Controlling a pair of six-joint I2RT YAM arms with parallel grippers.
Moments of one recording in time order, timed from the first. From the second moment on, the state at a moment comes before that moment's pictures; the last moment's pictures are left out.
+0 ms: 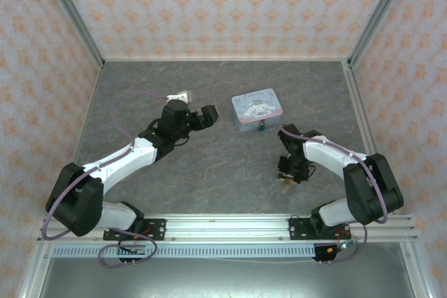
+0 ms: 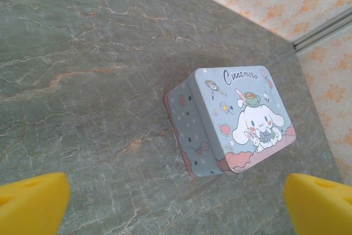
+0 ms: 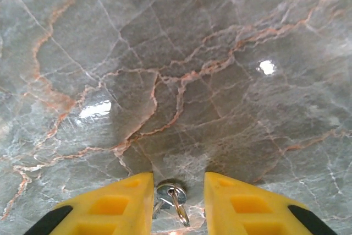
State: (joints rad) left arm -0.48 1.35 0.80 0.03 -0.02 -0.72; right arm 0.38 1.42 0.71 -0.90 -0.12 0.67
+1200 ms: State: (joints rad) left arm -0.48 1.27 0.82 -0.02 -0.02 -0.74; right arm 0.39 1.23 0.62 -0.51 -0.39 0.95
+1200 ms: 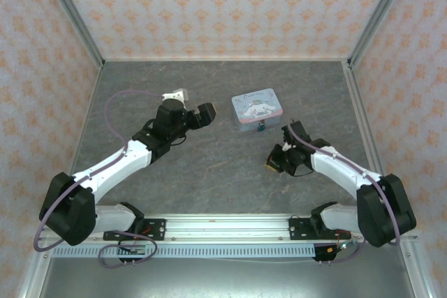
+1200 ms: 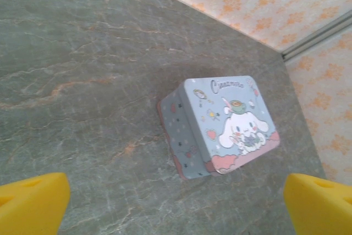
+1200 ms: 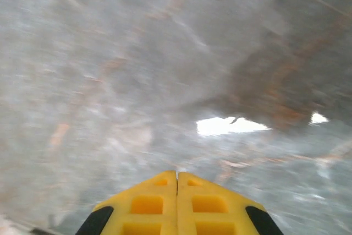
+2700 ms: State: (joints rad) left arm -0.69 1.48 1.07 0.17 0.15 -0.83; right arm 0.48 1.13 0.74 0.18 -0.31 1.38
